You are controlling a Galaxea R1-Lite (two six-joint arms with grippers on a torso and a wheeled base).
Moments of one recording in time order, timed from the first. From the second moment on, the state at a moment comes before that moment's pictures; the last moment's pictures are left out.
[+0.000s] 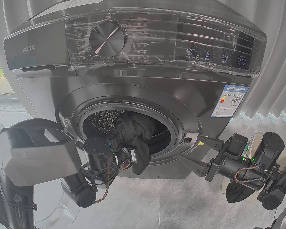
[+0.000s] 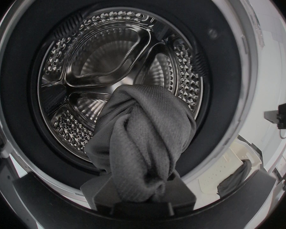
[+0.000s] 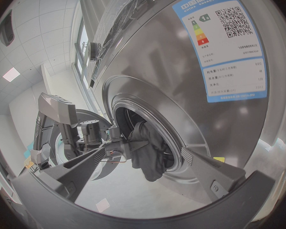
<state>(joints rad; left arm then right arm) -0.62 2.26 -0.67 -1.54 0.21 -0.15 0.62 1.80 -0.25 -1.55 0.20 0.15</state>
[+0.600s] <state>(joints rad) -0.57 2.42 -1.00 -1.42 0.29 -0.16 0.65 1.80 -0.17 -1.54 0.20 0.15</state>
